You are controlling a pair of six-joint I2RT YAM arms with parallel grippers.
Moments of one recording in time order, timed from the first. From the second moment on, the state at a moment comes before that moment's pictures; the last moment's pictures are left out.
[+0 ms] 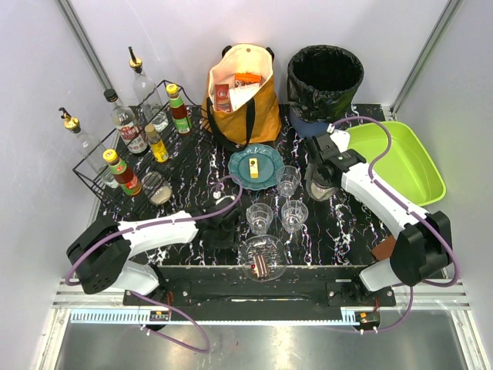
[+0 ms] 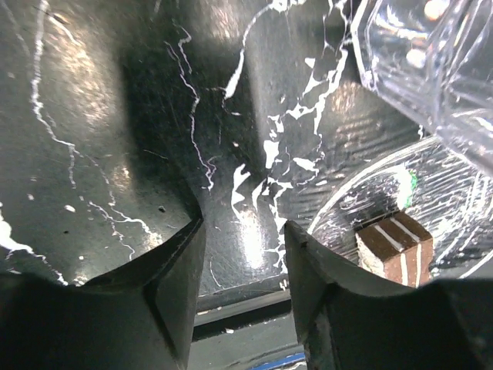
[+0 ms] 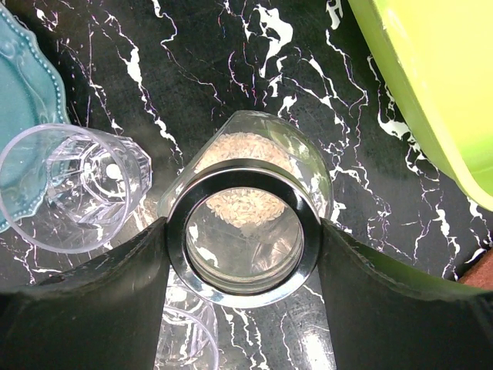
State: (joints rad) left arm -0.92 1.38 0.69 -0.48 -0.02 -0.84; right arm 0.46 1.46 1.21 -0.78 0.49 0.65
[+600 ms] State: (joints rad) left arm -0.69 1.06 1.01 -0.78 -0.26 -0.75; right arm 0.46 1.42 1.54 -0.93 0.36 0.58
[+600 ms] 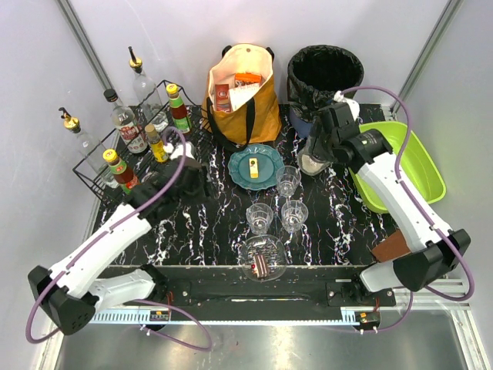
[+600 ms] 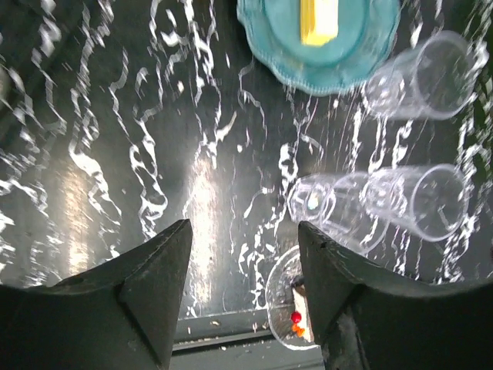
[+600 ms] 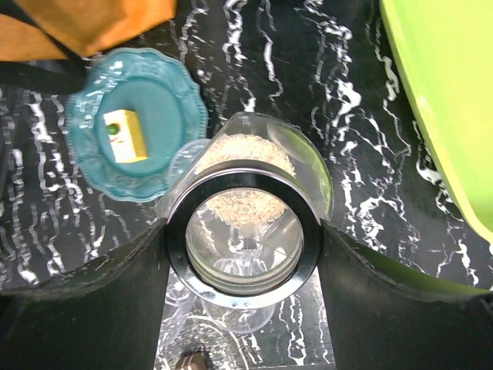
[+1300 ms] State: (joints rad) left arm -0.47 0.93 1.68 -1.02 -0.36 -0.49; right arm 0.98 1.85 1.84 -0.83 0.15 0.34
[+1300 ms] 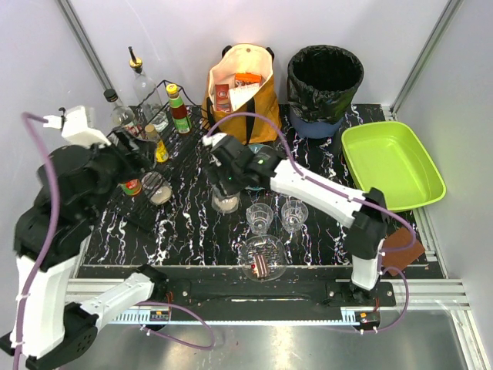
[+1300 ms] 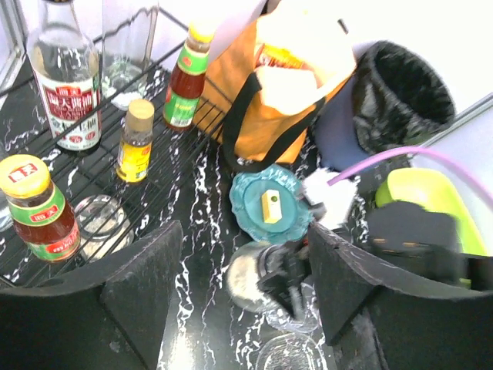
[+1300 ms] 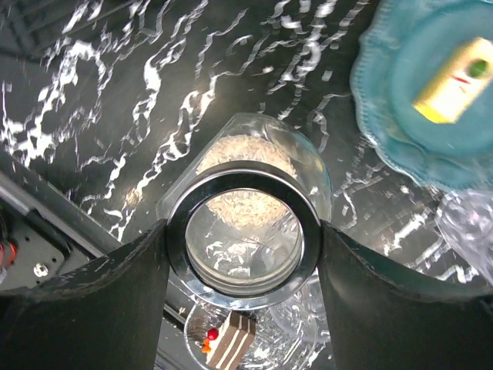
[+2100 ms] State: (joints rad) left arm -0.47 0.94 1.74 -1.06 -0.19 -0.44; right arm 1.08 2.22 2.01 -0.74 -0.12 -0.17
